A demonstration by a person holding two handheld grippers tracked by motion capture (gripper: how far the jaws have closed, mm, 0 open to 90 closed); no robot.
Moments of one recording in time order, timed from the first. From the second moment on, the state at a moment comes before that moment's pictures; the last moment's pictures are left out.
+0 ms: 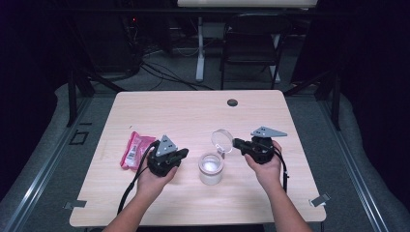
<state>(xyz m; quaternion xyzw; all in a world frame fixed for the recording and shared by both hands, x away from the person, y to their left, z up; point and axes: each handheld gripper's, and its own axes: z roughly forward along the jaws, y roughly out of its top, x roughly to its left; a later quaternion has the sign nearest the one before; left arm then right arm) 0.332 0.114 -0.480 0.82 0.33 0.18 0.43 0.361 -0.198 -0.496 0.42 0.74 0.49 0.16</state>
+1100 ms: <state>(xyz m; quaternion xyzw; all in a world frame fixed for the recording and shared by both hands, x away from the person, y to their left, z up) 0.350 0.063 -0.452 0.83 0.30 0.15 0.44 0.352 -0.182 -0.488 0.39 0.76 0.49 0.17</state>
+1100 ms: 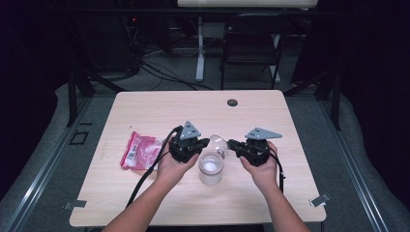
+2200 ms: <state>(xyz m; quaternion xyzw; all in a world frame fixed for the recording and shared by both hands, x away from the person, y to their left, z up) 0.328 0.078 -0.484 0.84 0.30 0.13 0.43 0.343 -0.165 -0.487 0.35 0.78 0.50 0.15</state>
